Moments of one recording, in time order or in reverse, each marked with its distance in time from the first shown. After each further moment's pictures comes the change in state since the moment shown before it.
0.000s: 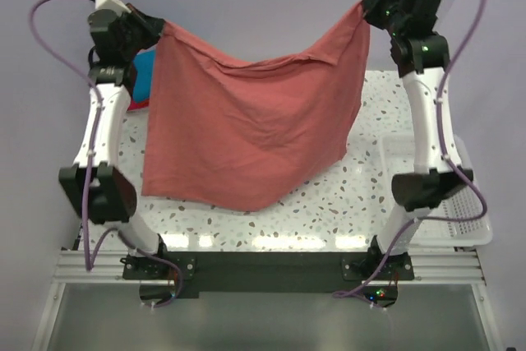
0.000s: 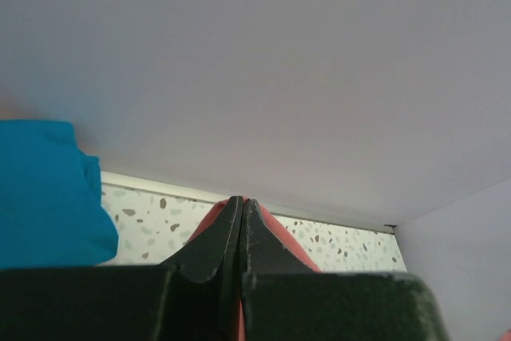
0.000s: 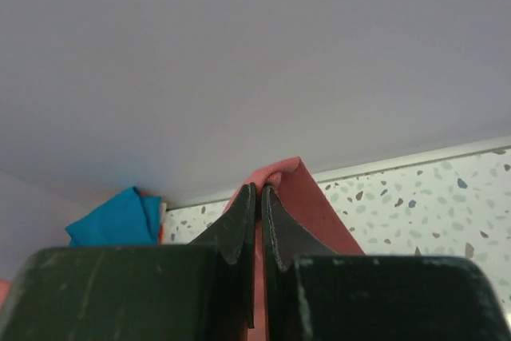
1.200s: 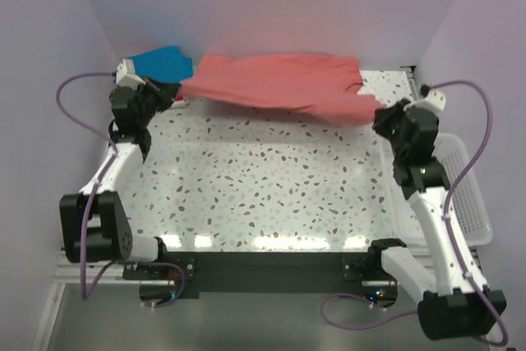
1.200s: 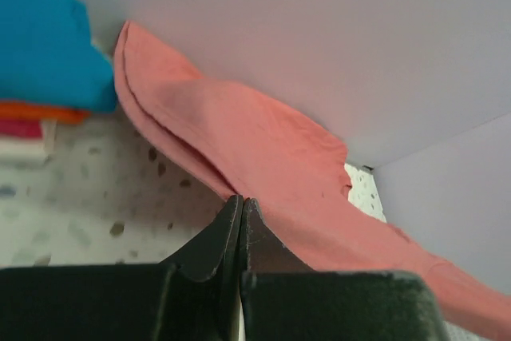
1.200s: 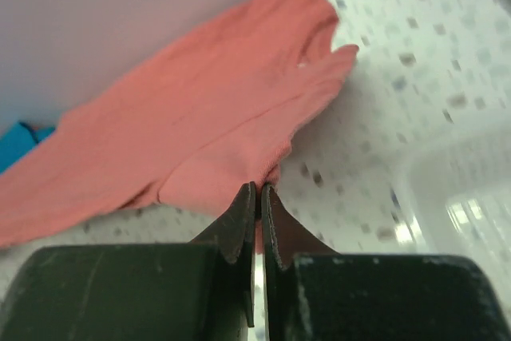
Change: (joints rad) left arm 0.013 -0.126 -0.705 0.531 0.131 -0.158; right arm -0.050 -0.734 -1.264 0.404 0.112 0.074
